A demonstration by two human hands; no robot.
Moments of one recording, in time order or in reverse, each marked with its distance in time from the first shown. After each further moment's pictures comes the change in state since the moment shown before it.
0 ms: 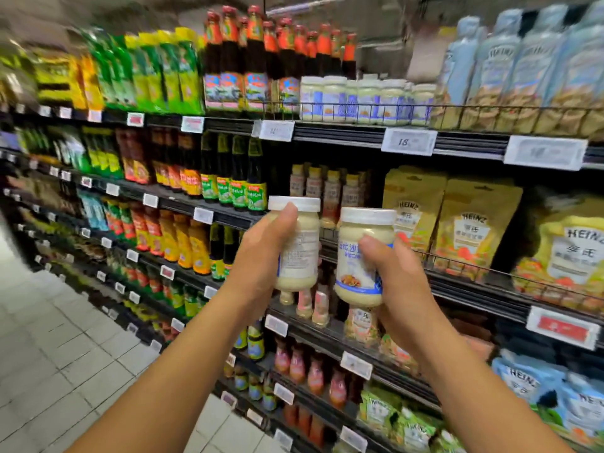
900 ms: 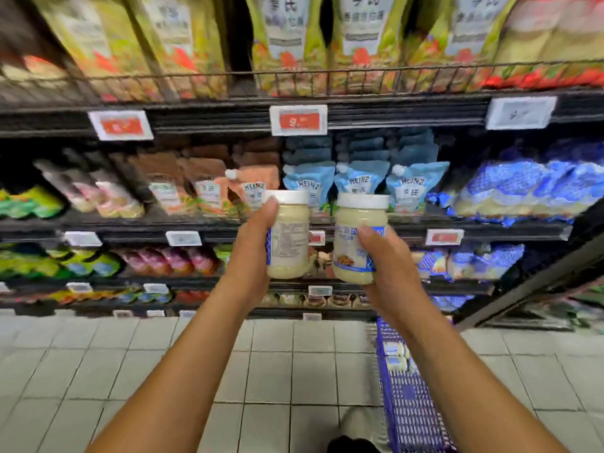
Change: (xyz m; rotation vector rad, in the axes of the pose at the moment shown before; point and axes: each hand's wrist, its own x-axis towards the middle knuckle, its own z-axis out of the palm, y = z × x) left_hand -0.107 -0.246 0.274 -0.049 -0.382 -0.586; right_hand -0.224 0.079 -0.311 0.105 0.599 0.271
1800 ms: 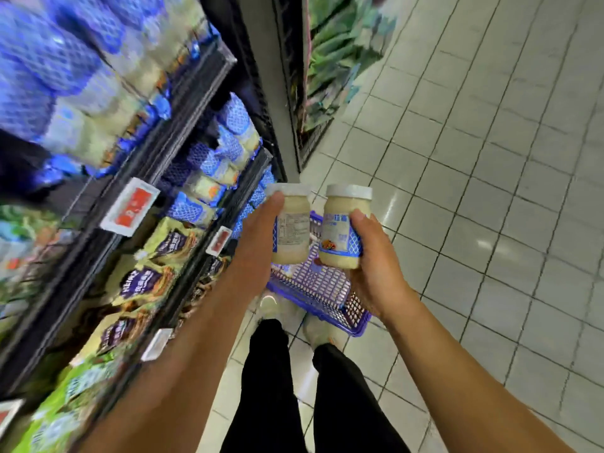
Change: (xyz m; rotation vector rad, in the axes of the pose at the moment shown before) left_hand 0.097 -0.312 0.334 0.475 -0.774 -0.599; right_hand -0.106 0.115 -0.334 0.556 1.086 -0.066
